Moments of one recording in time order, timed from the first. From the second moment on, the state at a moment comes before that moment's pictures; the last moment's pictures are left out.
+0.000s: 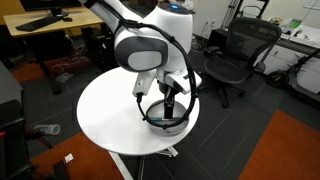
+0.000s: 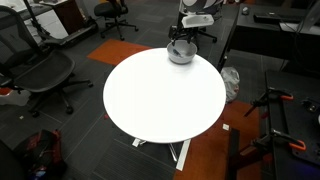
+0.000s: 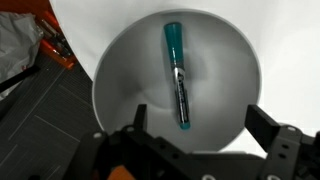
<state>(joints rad) -0.22 0.64 -0.15 -1.77 0.20 2.53 0.32</state>
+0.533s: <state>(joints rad) -0.24 0.78 -0.16 -1.63 0.20 2.50 0.30</state>
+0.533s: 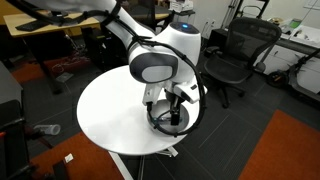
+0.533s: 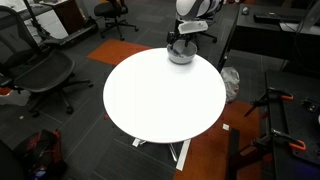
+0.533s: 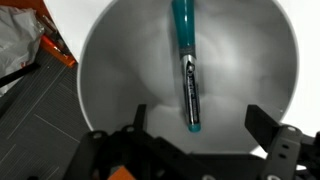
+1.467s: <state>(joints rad) -0.24 0.88 -0.18 -1.52 0.16 2.43 0.30</state>
